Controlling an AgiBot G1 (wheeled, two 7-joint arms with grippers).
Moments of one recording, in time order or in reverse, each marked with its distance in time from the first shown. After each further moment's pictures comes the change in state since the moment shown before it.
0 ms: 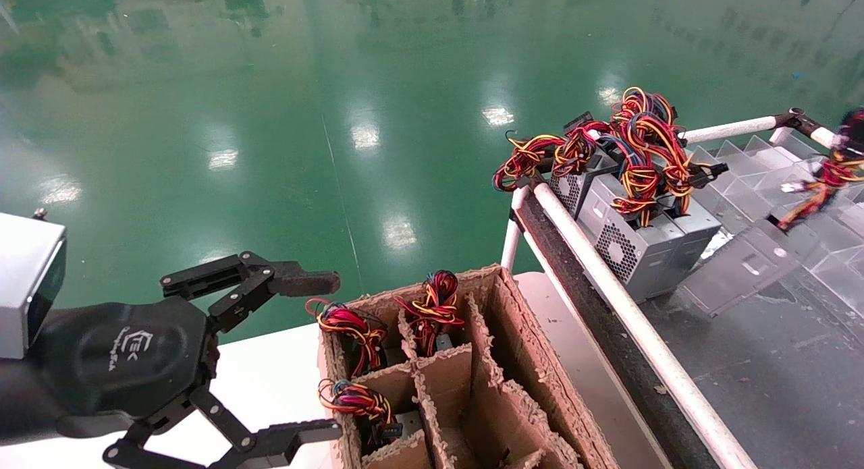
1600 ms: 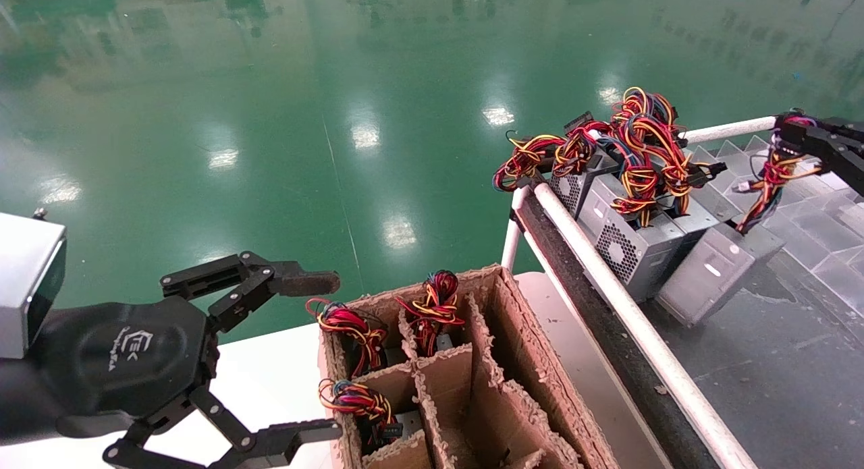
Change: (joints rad) left arm -0.001 -0.001 0.002 0.000 -0.001 -0.001 0.001; right arm 0.091 -0.096 -0.066 -0.045 -0.099 0.048 -0.041
